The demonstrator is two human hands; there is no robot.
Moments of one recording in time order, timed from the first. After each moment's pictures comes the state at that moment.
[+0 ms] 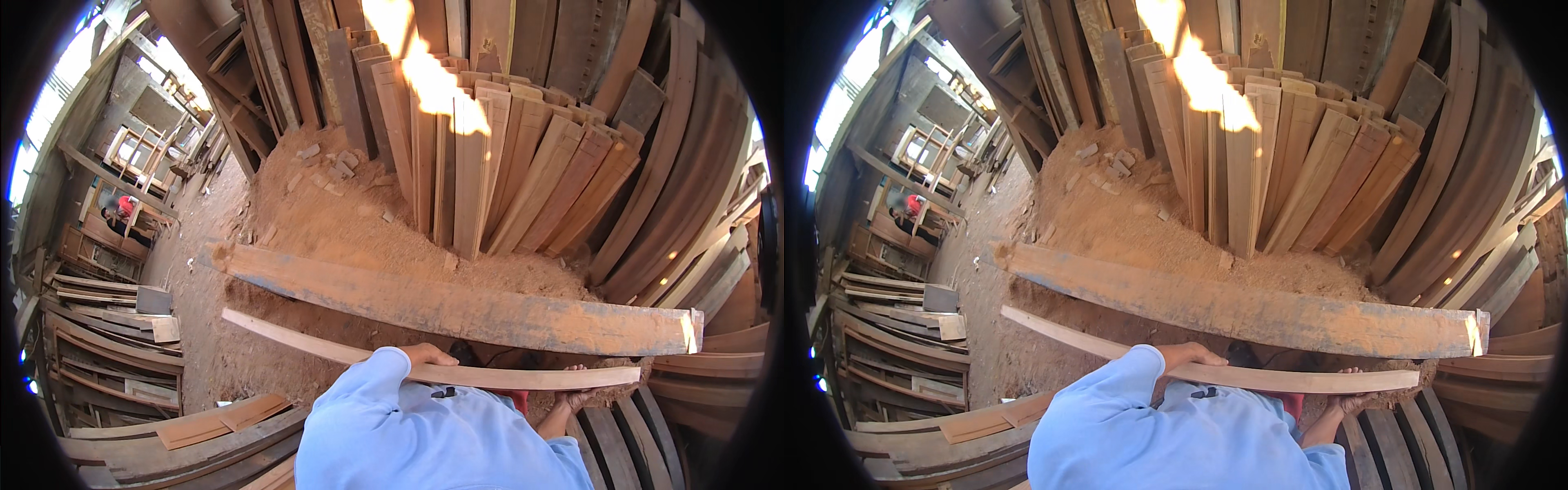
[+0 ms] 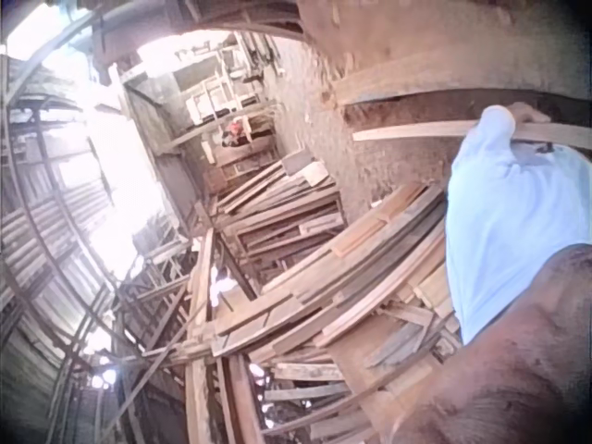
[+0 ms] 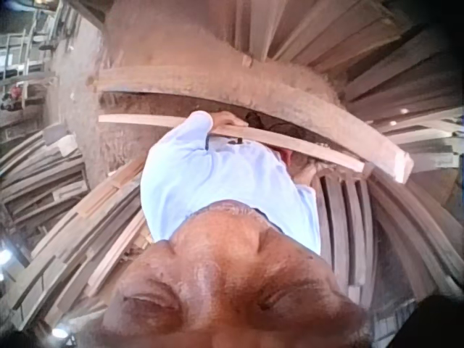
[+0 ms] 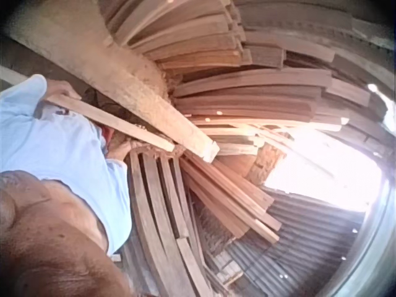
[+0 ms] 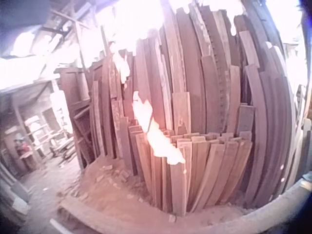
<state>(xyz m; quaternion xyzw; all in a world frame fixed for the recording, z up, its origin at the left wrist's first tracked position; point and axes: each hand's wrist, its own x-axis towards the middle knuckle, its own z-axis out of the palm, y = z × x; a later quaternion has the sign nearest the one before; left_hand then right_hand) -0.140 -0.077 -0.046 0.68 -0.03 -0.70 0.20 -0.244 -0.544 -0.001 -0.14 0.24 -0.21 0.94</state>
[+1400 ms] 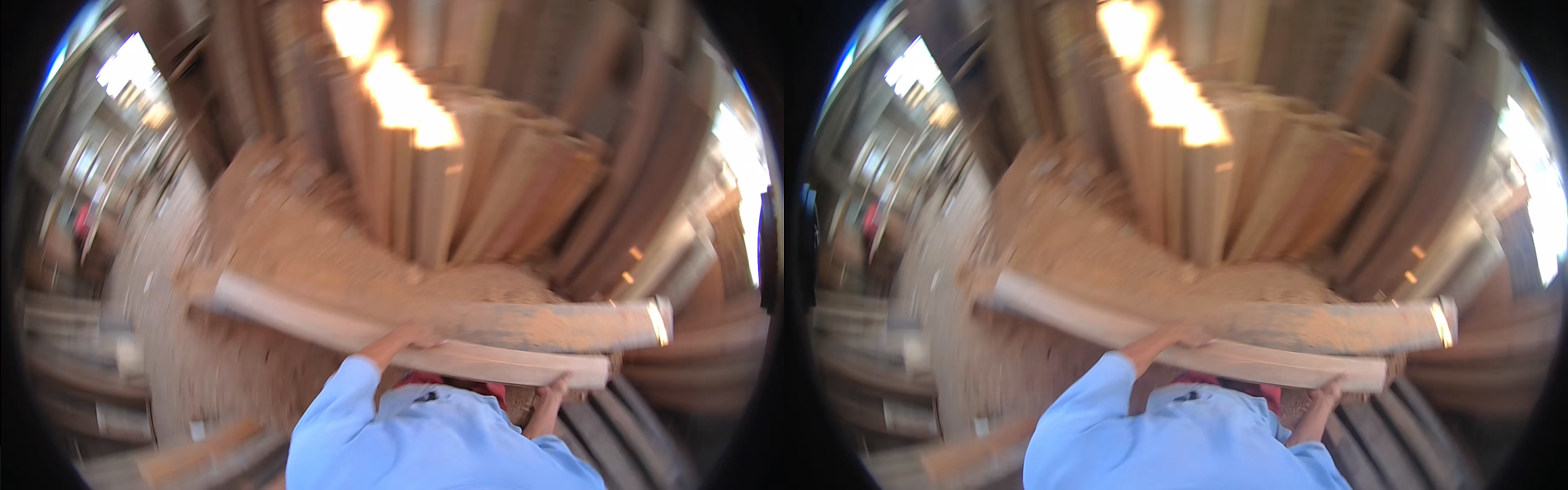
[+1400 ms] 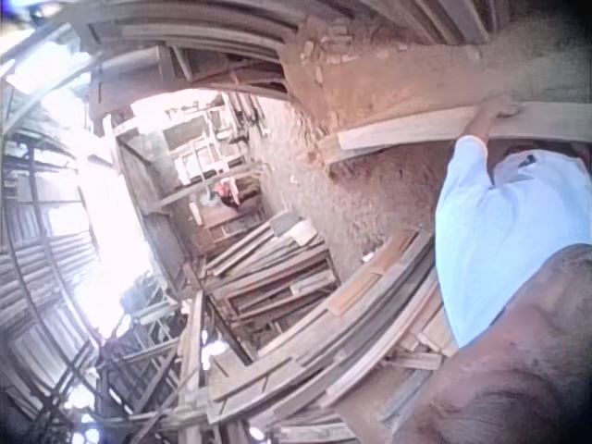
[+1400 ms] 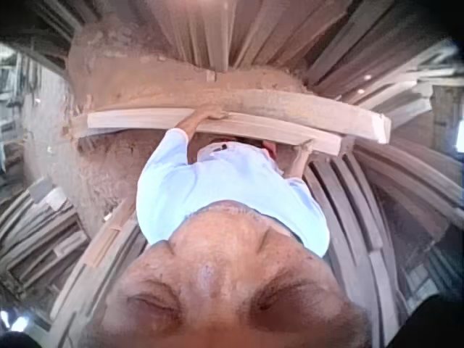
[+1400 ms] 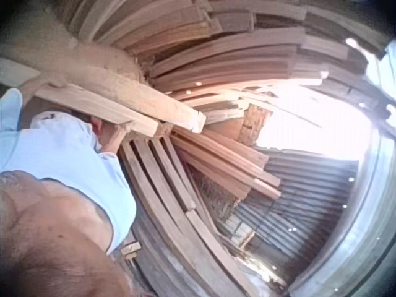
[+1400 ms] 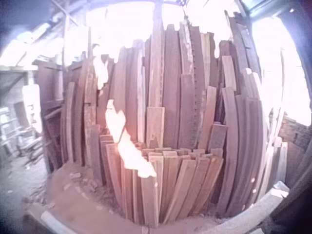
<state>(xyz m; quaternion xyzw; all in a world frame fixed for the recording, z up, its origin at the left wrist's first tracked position) -0.025 -0.091 -0.016 0.83 -0.28 -0.47 0.09 -0.218 -0.547 -0.016 -0.22 0.55 -0.16 0.79</state>
